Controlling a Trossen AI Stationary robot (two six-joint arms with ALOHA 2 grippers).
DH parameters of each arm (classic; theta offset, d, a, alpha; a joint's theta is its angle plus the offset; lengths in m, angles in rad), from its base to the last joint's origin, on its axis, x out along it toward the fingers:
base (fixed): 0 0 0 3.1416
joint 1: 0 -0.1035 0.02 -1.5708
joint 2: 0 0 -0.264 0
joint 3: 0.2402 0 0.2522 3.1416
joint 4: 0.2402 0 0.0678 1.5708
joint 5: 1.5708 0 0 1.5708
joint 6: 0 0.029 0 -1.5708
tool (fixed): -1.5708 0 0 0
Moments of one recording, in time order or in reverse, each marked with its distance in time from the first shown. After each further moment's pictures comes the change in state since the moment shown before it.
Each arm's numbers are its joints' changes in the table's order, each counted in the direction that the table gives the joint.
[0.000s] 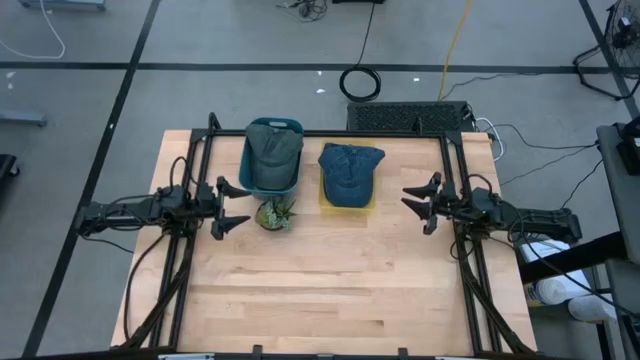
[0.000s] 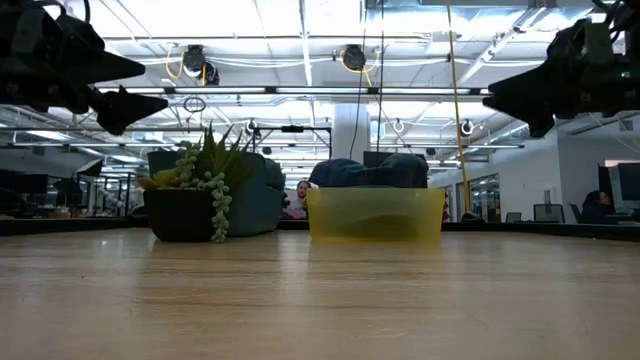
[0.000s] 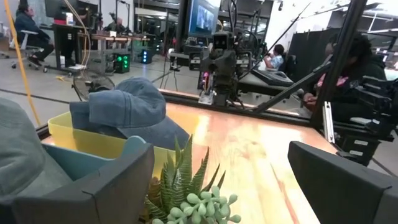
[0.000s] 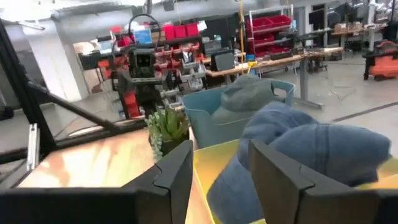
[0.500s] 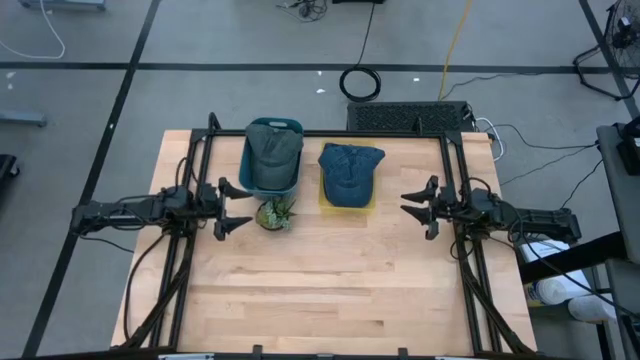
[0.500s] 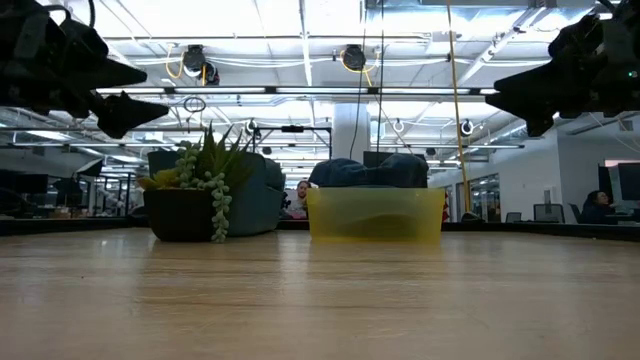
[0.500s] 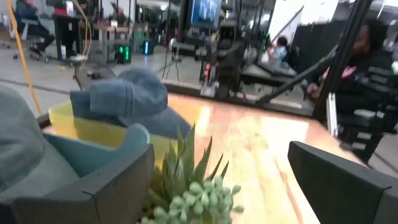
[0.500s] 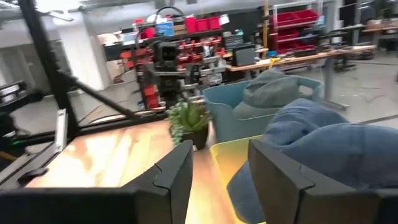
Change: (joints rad) left arm -0.002 -0.034 -0.001 0.003 0.000 -0.009; right arm 0.000 -0.002 -0.001 0.045 0.077 -0.028
